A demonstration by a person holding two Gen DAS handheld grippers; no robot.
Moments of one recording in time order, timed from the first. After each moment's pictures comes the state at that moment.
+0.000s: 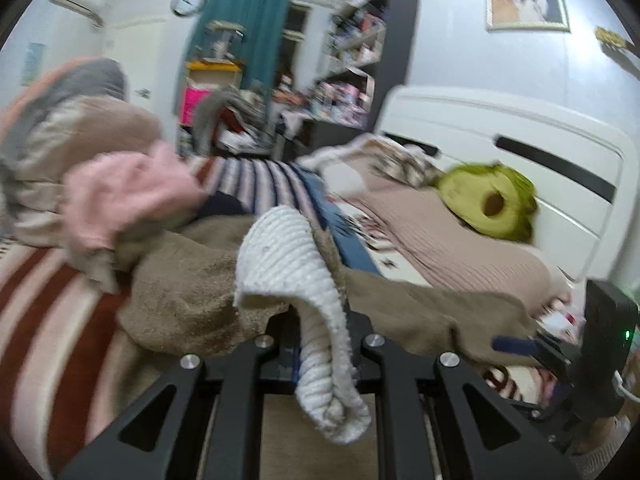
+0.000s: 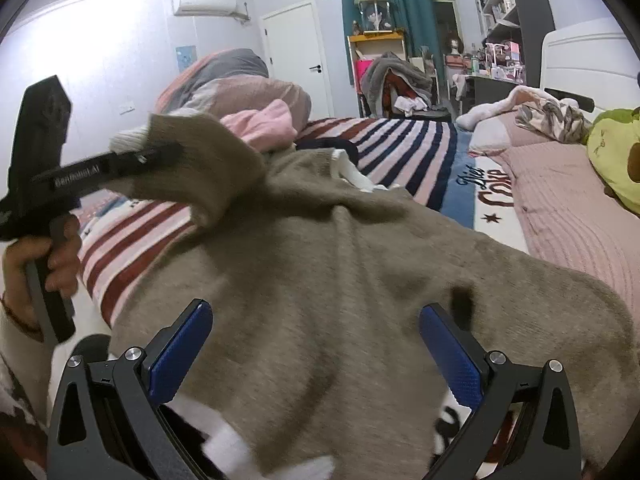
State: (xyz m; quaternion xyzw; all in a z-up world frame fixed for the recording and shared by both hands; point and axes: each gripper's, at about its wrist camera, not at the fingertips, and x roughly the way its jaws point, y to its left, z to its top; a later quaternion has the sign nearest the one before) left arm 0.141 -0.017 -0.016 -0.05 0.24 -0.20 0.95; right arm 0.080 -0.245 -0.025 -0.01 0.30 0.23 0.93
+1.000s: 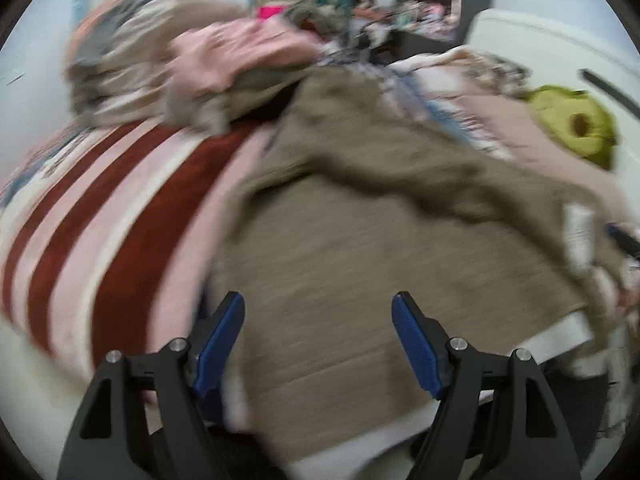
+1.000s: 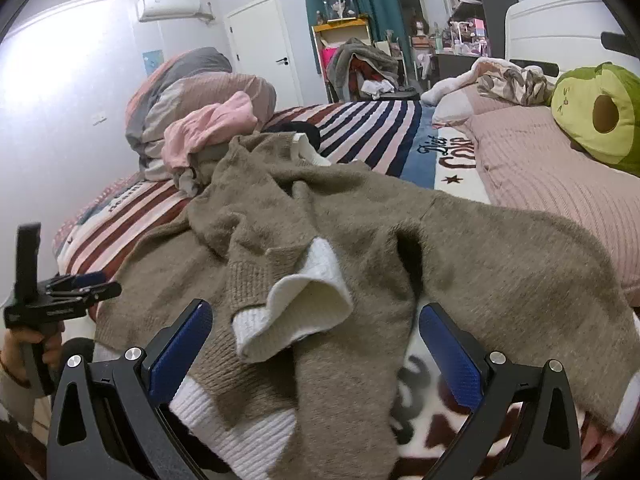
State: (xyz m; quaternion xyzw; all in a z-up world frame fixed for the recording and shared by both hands) left arm 0.062 0.082 -0.130 -0.03 0.41 -0.02 0.91; right arm 0.064 -0.279 -0.046 0.02 0.32 0.19 0.93
